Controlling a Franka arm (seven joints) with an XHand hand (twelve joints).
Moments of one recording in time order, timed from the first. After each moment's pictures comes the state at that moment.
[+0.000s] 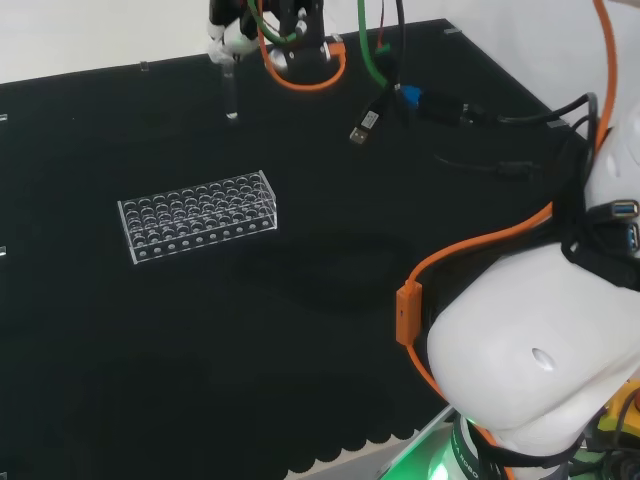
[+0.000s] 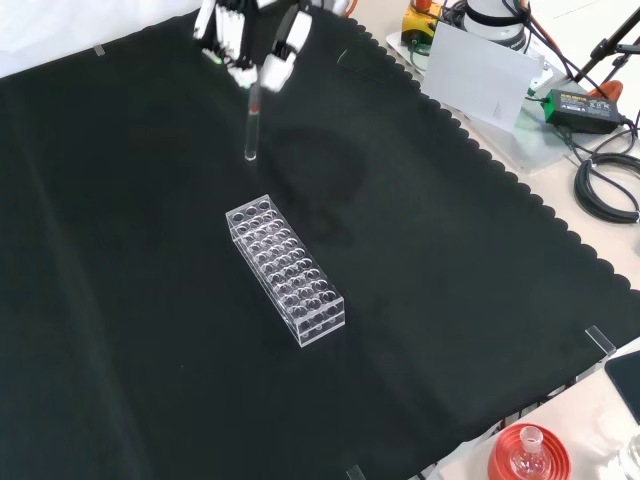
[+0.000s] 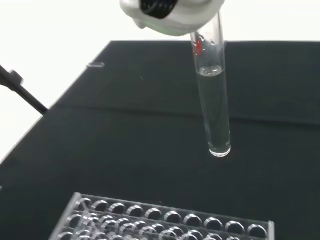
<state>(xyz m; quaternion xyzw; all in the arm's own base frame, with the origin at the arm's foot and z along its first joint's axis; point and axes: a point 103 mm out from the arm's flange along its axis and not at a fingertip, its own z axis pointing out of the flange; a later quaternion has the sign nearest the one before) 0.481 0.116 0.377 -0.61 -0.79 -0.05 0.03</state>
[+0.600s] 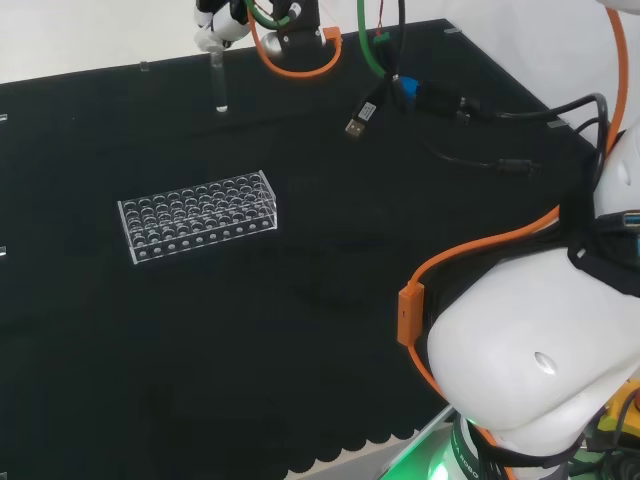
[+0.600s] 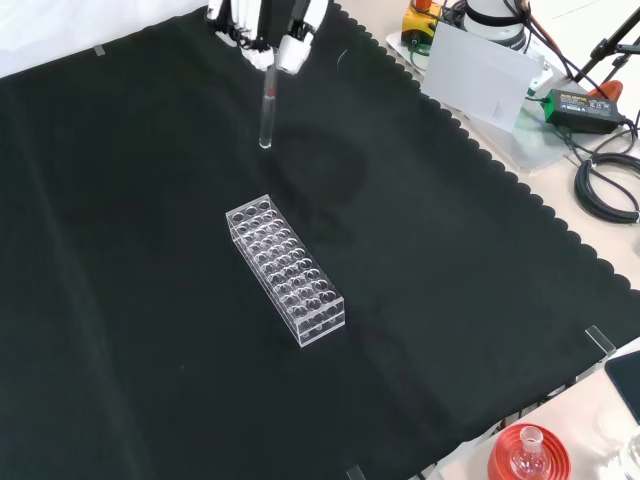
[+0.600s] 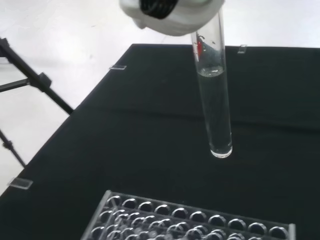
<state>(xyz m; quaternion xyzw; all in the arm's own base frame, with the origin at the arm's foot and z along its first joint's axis) 0.468 0.132 0.397 -0.60 -0.80 -0.04 0.04</state>
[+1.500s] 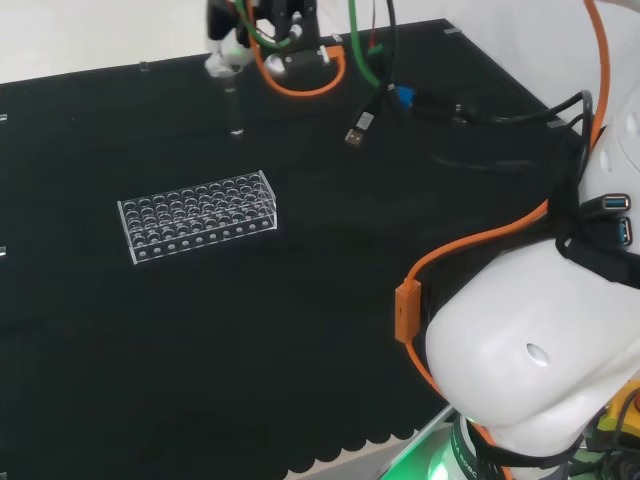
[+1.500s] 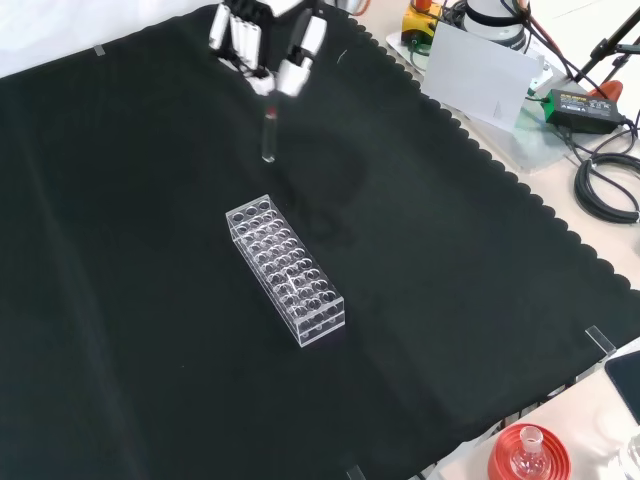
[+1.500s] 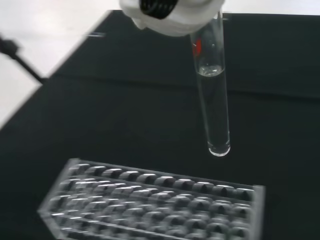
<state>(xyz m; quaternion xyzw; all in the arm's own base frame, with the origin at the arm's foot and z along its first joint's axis) 0.473 0.108 0.366 -0.63 -0.78 0.00 0.04</state>
